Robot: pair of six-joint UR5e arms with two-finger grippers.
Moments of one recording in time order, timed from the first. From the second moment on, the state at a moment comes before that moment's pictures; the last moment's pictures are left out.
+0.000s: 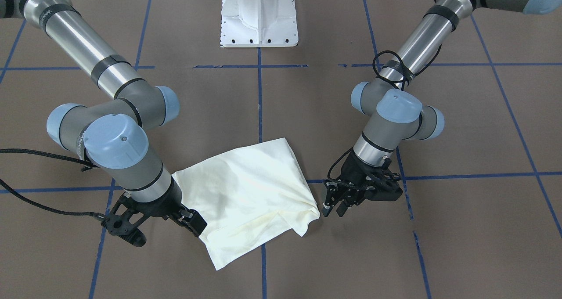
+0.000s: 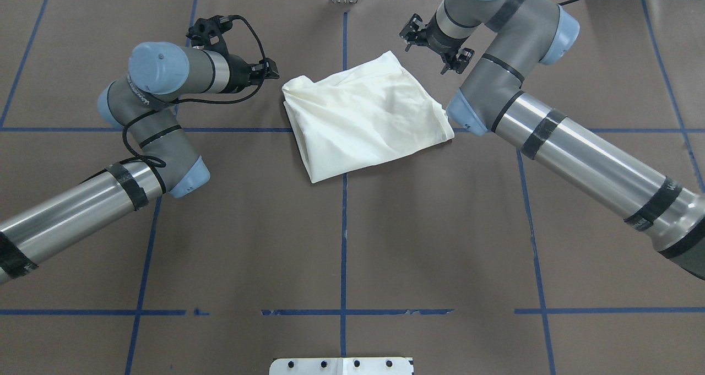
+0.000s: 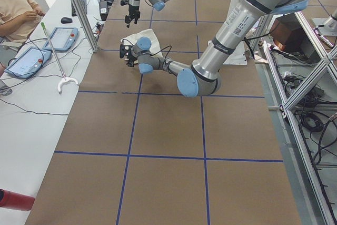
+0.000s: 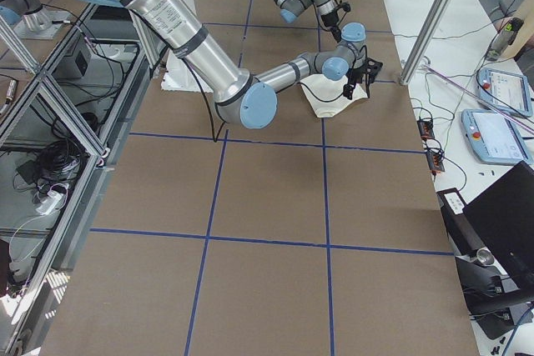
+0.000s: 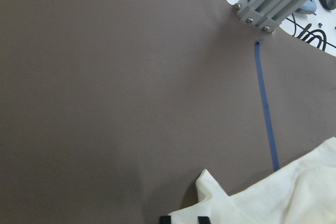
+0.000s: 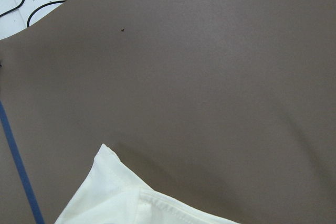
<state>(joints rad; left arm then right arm) -0.78 -2.28 -1.07 -2.62 -1.76 -1.38 0.89 -0.75 1.12 -1.11 2.01 1.52</state>
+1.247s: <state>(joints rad) -1.22 -1.84 -1.57 -2.11 -2.20 -0.46 1.40 -1.26 1.31 -1.14 2.44 0.60</state>
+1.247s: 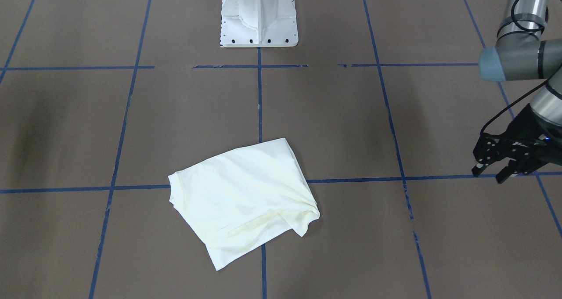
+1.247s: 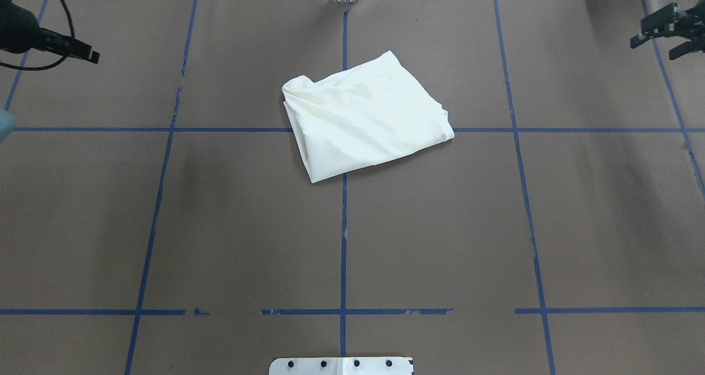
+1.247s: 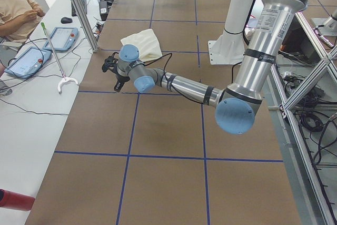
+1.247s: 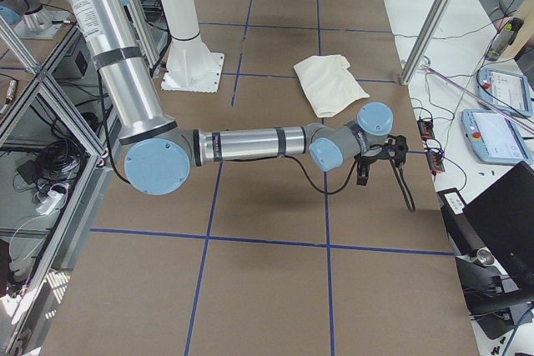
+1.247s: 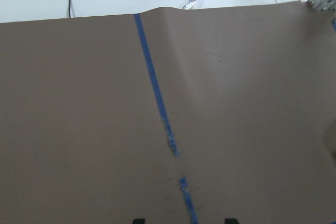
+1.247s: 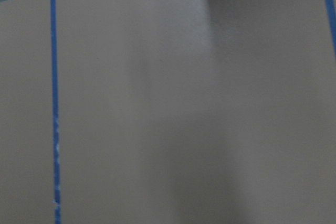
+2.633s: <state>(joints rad) -1.51 -1.59 -1.78 -1.62 -2.36 -0.03 1.56 -1.53 1.69 -1.74 2.39 0.02</state>
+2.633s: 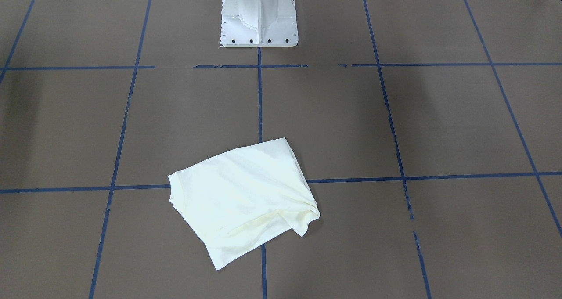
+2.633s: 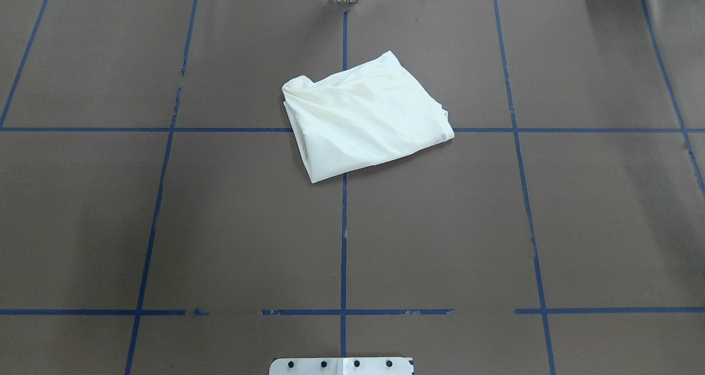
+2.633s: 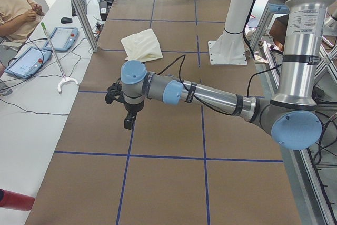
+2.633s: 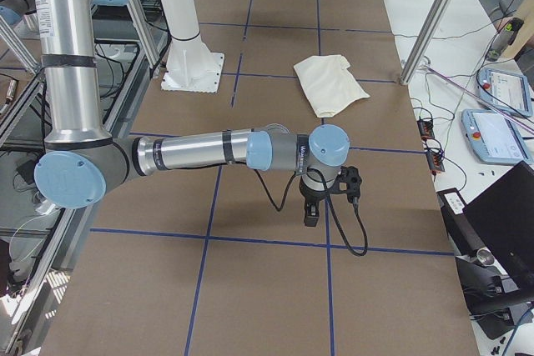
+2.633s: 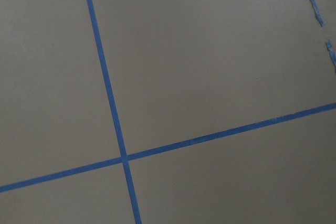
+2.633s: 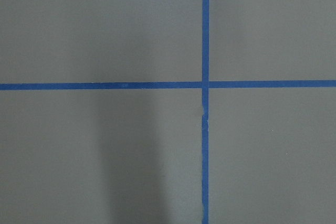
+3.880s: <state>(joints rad) -1.51 -1.55 -1.80 -1.63 -2.36 -0.03 1.56 -1.53 1.69 -1.74 2.39 0.03</state>
